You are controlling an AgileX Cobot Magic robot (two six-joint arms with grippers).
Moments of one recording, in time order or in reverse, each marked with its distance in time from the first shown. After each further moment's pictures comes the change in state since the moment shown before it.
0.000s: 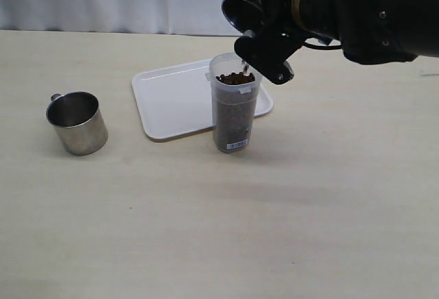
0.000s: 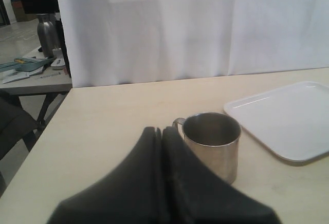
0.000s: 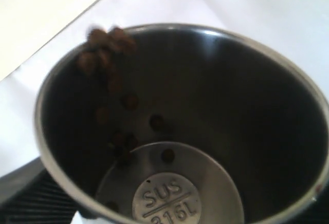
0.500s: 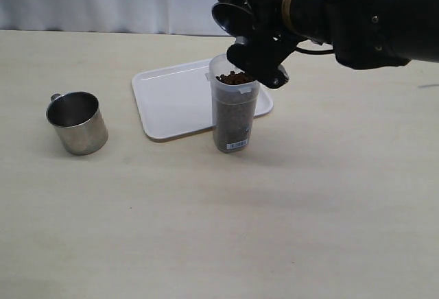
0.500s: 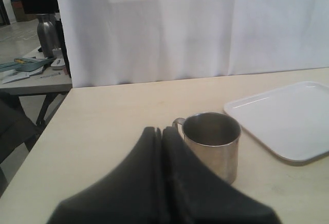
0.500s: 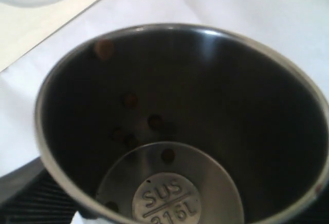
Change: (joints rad) left arm 0.000 0.000 0.000 0.000 0.000 0.000; right arm 0.034 0.000 0.000 0.000 0.005 -0.043
